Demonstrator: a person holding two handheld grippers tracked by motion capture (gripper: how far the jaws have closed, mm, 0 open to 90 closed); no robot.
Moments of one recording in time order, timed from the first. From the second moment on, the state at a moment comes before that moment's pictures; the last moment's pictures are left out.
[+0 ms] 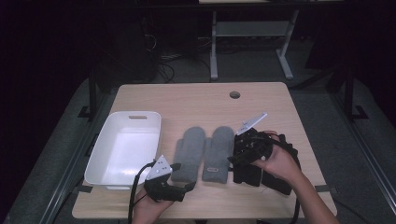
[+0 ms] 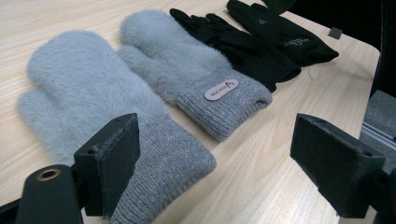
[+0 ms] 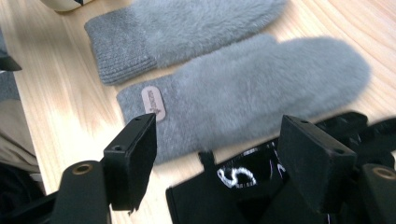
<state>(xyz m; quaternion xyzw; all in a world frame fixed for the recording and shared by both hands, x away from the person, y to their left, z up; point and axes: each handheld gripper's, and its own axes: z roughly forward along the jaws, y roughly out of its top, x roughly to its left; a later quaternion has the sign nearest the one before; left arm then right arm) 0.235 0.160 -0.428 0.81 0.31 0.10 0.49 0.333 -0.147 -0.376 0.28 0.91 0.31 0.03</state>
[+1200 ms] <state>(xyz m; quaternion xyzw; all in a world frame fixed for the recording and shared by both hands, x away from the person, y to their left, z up) 0.234 0.158 -0.430 0.81 0.31 0.10 0.49 0.376 -0.085 -0.439 0.24 0.95 0.20 0.03</state>
